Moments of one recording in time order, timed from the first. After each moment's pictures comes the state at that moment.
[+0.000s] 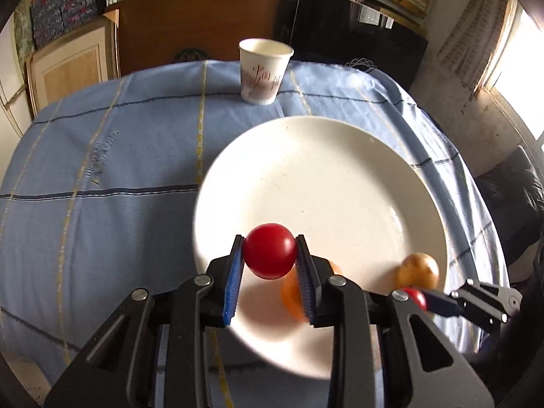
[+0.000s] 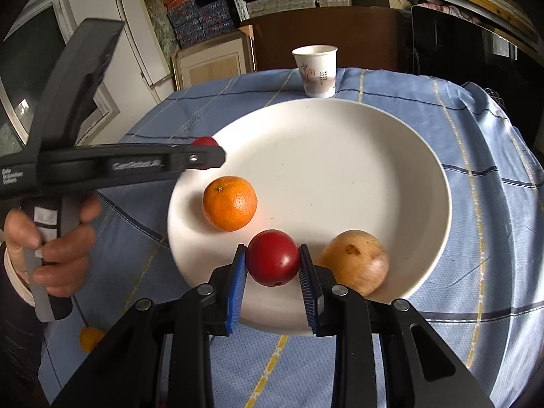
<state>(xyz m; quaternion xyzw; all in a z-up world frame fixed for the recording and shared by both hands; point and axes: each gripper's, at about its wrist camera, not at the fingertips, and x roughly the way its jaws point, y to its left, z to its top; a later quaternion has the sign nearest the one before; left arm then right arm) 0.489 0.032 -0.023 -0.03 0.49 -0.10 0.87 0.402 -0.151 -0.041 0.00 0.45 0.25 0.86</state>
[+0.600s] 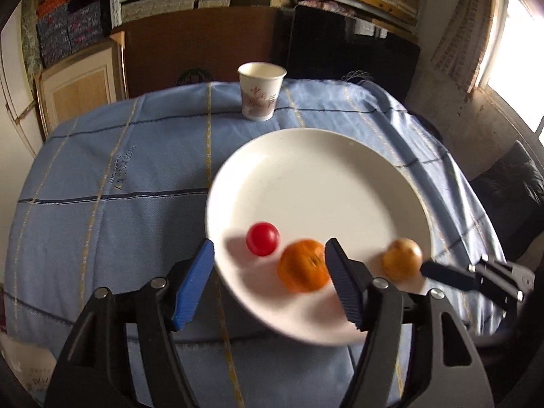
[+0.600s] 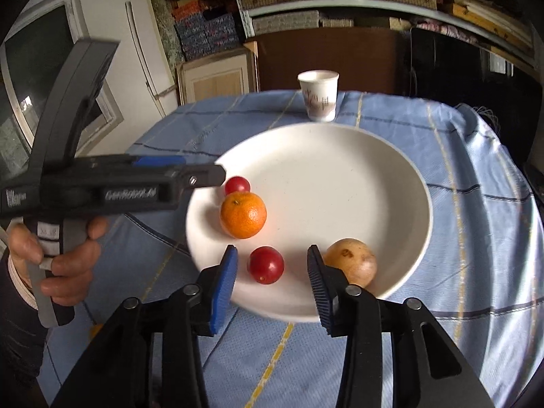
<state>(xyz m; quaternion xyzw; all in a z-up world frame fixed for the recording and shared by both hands) 0.431 0.032 0.010 -0.01 0.44 -0.09 0.89 0.373 -0.159 -0.010 -0.01 0.40 0.25 0.88</state>
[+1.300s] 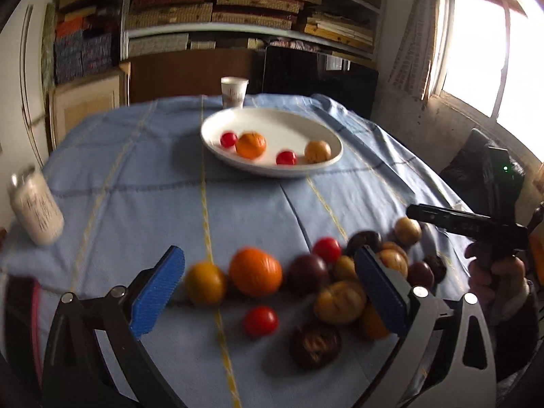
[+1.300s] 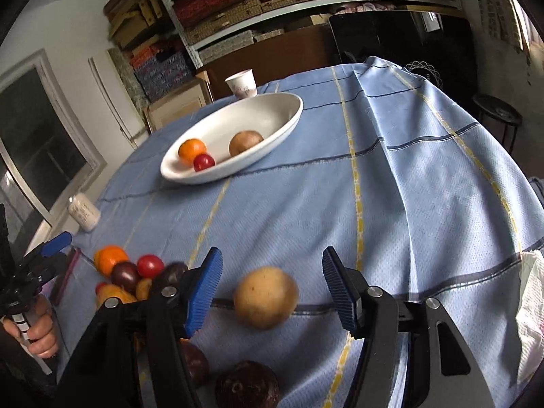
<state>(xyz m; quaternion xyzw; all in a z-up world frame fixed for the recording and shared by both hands) 0.183 0.036 -0.017 -0.02 0.35 -0.13 0.93 0.244 -0.284 -0.062 0.09 0.39 0.17 0.90</state>
